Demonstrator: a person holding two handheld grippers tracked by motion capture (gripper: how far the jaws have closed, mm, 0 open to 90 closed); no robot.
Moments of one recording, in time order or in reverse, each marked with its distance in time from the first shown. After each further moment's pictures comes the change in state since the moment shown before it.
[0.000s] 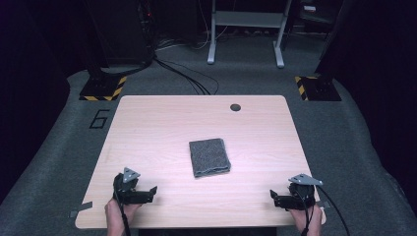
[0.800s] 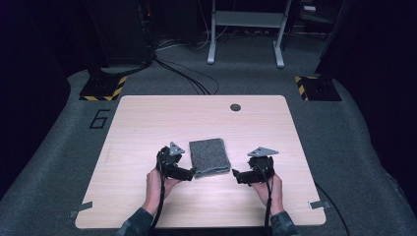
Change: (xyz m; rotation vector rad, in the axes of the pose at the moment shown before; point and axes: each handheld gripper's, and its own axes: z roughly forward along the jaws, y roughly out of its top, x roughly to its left) left arm -0.090 0.110 0.041 -0.005 -0.170 0.223; right arm 0.079 0.098 0.042 -0.032 0.175 -0.117
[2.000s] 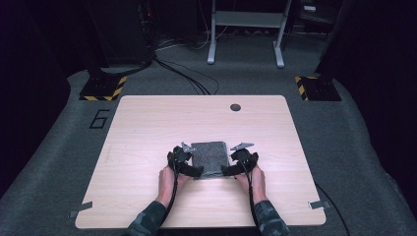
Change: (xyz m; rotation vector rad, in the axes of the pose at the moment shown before) left arm 0.002 0.003 0.079 0.088 0.023 -0.030; right arm 0.003 0.012 0.096 0.149 -0.061 0.002
